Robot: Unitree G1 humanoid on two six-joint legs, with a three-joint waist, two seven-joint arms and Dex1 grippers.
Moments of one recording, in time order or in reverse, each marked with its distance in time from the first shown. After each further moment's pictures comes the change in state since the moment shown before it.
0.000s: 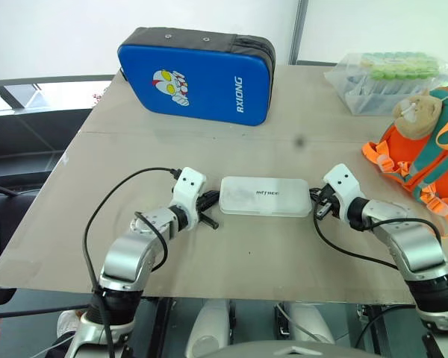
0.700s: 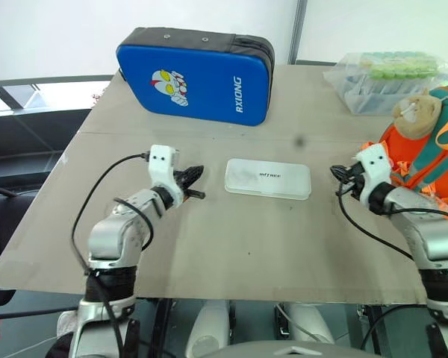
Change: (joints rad) left arm -0.188 -0.056 0.117 0.231 -0.082 -0.044 0.144; right arm -0.092 -0.006 -0.099 0.158 0.051 -0.134 -0.110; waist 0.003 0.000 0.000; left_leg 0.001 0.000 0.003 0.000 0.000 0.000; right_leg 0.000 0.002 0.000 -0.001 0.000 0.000
